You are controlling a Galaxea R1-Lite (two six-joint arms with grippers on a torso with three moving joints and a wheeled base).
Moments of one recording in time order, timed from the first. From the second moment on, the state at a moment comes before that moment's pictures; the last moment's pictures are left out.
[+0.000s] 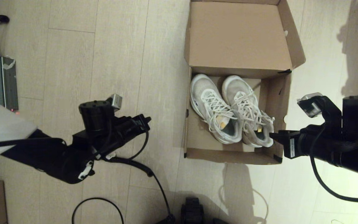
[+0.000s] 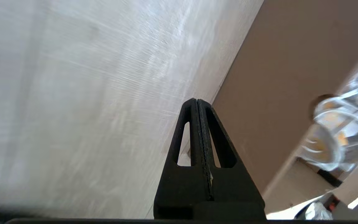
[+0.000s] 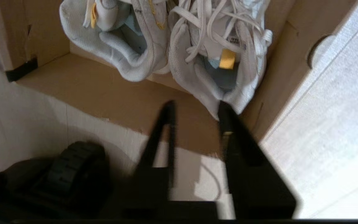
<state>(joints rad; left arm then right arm) -0.37 1.95 -0.88 -0.96 -0.08 -0.45 0.32 1.47 -0.69 -0.42 -0.06 -0.02</state>
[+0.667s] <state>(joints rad) -0.37 1.74 -0.74 -0.96 -0.03 -0.46 0.46 1.79 -0.68 -0.87 -0.32 0.17</state>
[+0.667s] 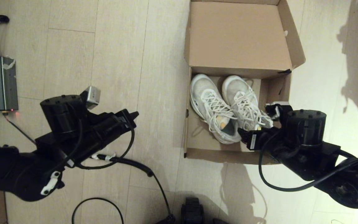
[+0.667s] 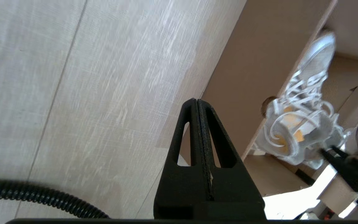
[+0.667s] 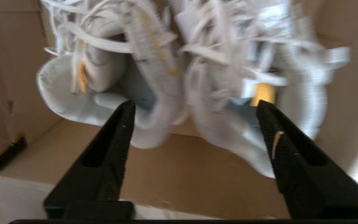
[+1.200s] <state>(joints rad) -0.31 1.70 -0.72 -0.96 -0.04 -0.49 0.50 1.97 -0.77 -1.03 -0.44 0.16</state>
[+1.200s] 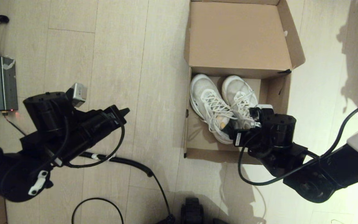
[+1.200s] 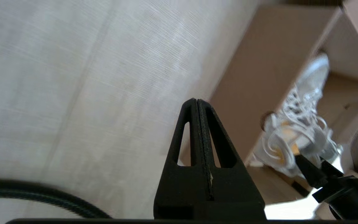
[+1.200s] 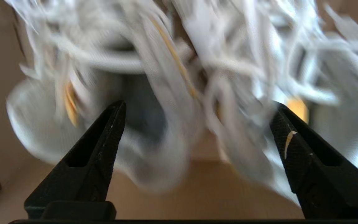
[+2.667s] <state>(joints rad) -0.23 1.51 -0.59 -0.95 -0.04 -0.53 0.46 1.96 -0.94 -0.75 -0.42 0.08</state>
